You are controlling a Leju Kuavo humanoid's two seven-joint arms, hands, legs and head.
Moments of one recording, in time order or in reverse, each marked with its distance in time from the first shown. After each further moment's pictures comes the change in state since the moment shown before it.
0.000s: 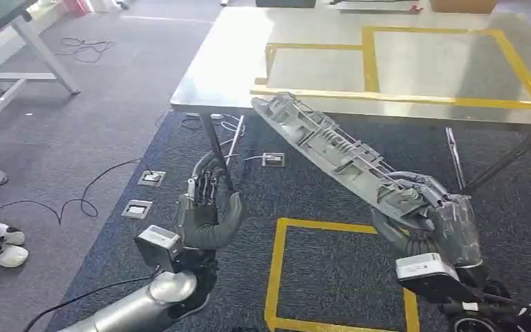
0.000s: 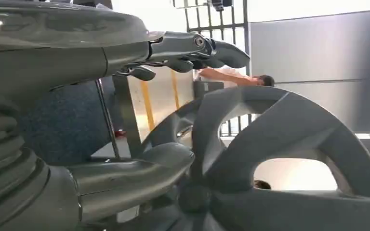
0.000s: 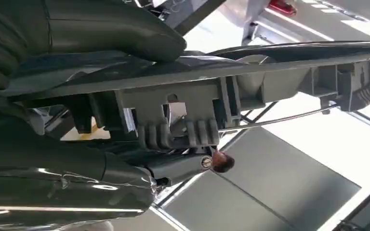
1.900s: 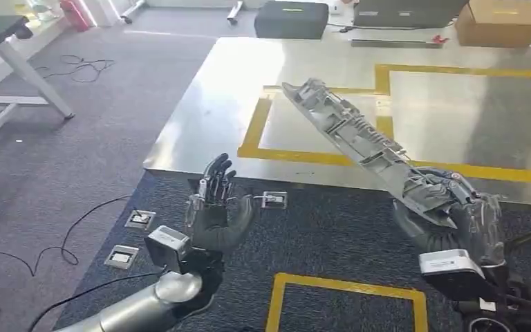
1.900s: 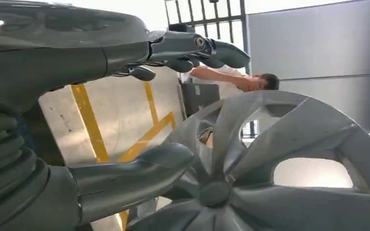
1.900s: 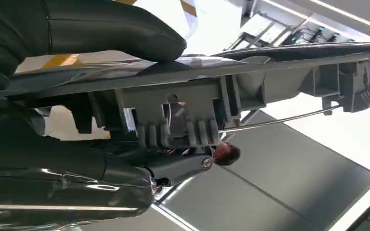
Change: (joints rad) left arm 0.011 0.000 0.000 -0.007 -0.020 -0.010 0.009; right arm -0.016 -0.001 -0.029 0.002 -0.011 -0.021 0.005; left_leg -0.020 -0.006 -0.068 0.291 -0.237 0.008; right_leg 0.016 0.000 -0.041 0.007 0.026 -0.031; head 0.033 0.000
